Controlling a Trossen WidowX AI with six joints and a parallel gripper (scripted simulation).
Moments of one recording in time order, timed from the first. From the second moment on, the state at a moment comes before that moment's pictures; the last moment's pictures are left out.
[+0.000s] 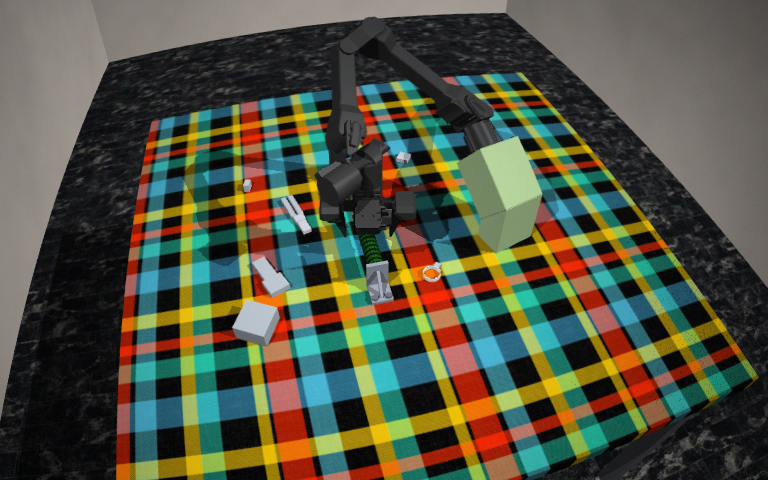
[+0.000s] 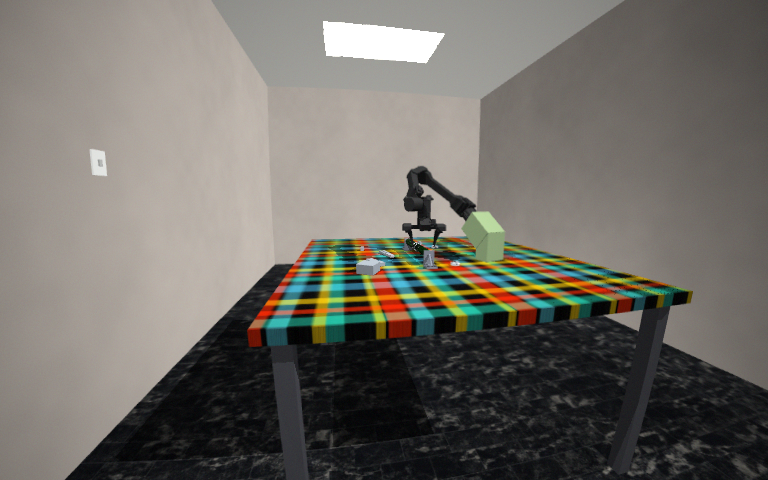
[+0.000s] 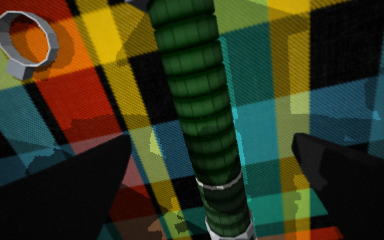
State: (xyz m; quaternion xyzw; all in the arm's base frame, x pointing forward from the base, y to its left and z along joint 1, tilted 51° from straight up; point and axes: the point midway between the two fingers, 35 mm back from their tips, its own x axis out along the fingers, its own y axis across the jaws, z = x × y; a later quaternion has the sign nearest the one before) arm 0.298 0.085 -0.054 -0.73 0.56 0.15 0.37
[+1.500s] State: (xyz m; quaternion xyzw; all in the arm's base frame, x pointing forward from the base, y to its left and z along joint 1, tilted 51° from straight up) arm 0.315 0.057 -0.097 -0.76 0.54 0.21 0.29
